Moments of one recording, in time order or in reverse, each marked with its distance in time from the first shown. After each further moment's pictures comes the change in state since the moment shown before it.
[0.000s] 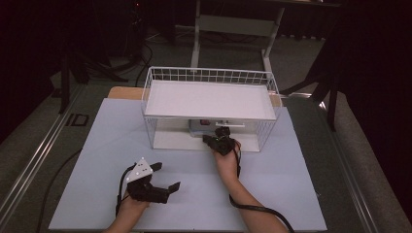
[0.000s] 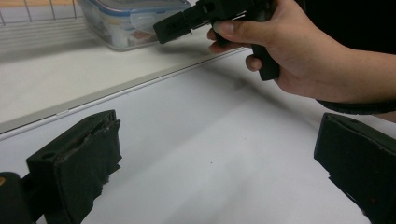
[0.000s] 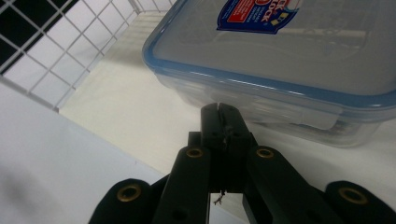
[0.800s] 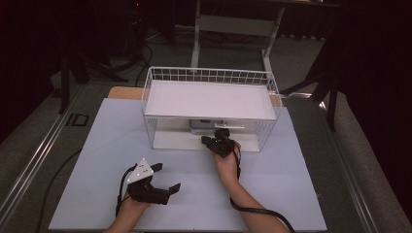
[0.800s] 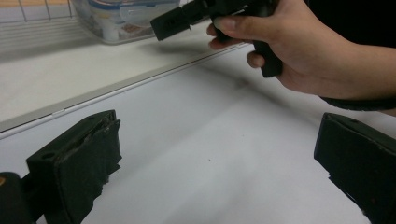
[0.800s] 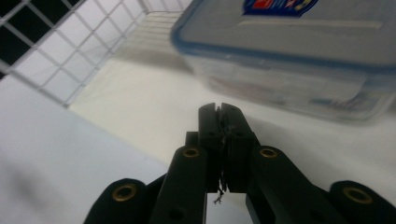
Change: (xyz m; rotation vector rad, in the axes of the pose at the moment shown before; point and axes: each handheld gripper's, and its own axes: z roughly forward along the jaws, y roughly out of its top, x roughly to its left) left arm -0.002 -0.001 0.001 0.000 -0.008 0.016; right arm 0.007 -0.004 -0.007 -0.013 -0.012 -0.039
